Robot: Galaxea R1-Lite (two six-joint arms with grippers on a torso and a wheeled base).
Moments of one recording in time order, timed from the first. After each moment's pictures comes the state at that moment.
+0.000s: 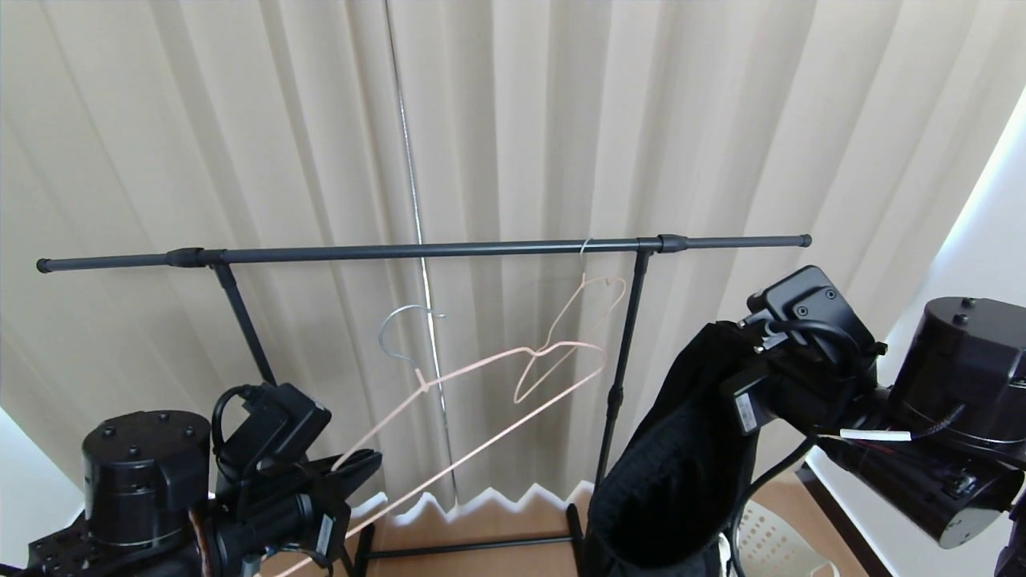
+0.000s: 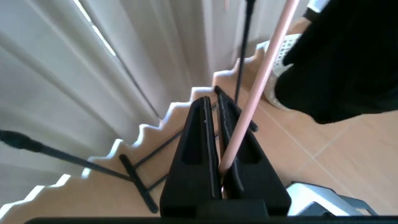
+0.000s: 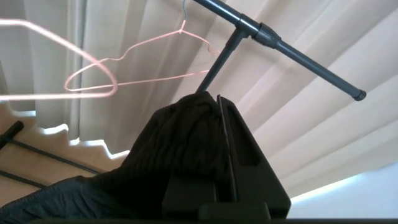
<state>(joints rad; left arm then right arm) -0.45 1.63 -0.17 -1.02 -0.10 0.15 0.61 1.58 -0.50 -0.92 -0.41 -0.34</state>
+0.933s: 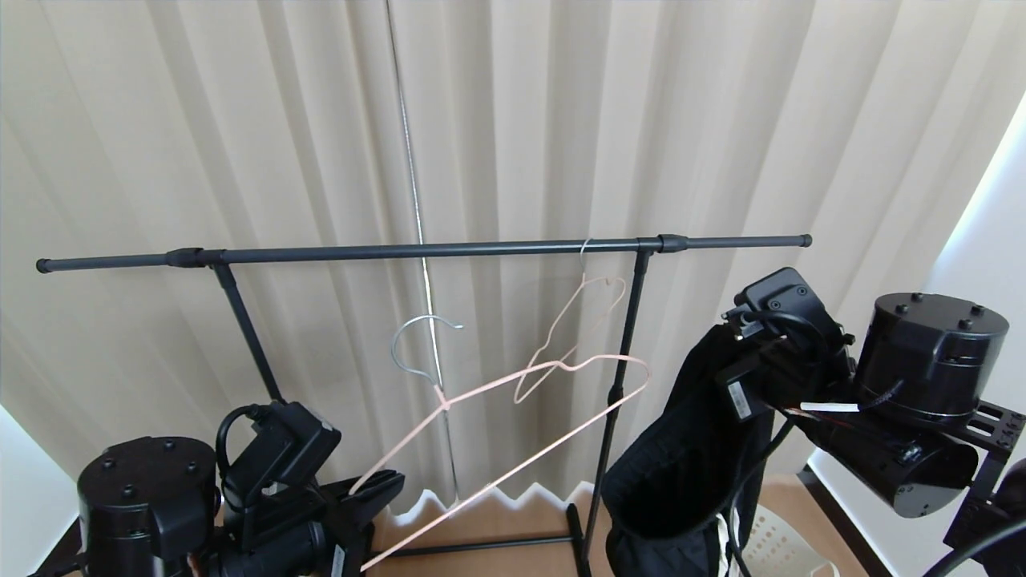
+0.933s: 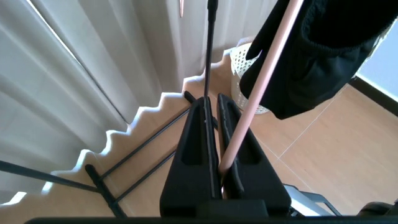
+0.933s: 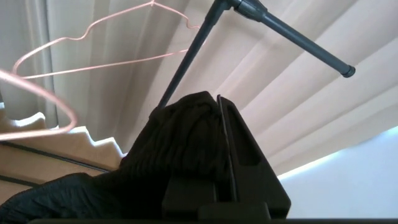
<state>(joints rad) -0.55 1.62 -0.13 -1.09 -0.09 0.05 0.52 1.66 -0.53 -0.92 -0.43 -0.34</state>
